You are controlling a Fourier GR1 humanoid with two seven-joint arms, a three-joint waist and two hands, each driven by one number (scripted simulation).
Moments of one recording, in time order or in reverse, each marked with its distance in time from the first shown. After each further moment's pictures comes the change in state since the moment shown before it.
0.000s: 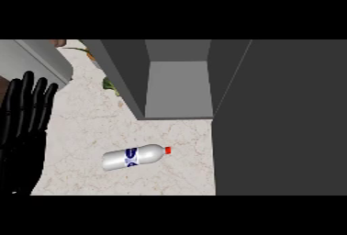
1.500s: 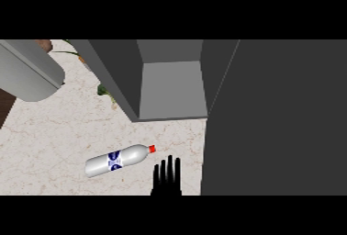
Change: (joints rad) left arm -0.072 -0.069 -1.024 0.872 -1.095 0.377 1.004; right arm 0.370 0.107 0.174 -0.131 -0.325 0.112 0.126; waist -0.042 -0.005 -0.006
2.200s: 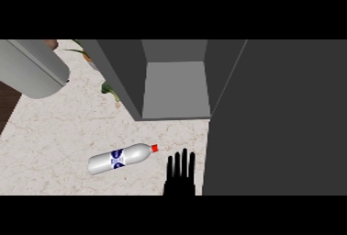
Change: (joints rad) left arm -0.251 0.000 -0.205 0.070 0.158 0.066 0.116; right arm 0.168 -0.012 0.024 -0.026 0.027 0.068 -0.127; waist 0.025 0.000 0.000
